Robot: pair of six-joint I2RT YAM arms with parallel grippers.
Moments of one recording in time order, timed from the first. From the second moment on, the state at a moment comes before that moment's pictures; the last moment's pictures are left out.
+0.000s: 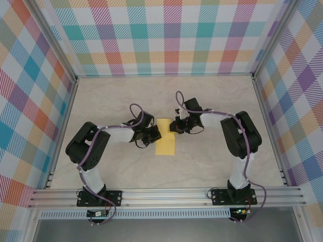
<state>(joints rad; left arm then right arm) -0.59 1.79 0.90 -0.08 0.31 -0.96 0.46 1.94 1.12 -0.26 -0.72 0.57</state>
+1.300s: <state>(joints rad) -0.59 1.79 0.89 -0.07 0.31 -0.95 0.39 2.10 1.26 -0.32 -0.76 0.51</state>
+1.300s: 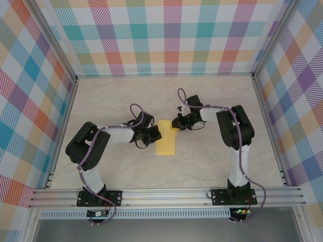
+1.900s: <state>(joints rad) -0.59 1.79 0.88 -0.06 0.31 -0.94 0.38 2.19 1.44 -0.43 -0.74 0.48</state>
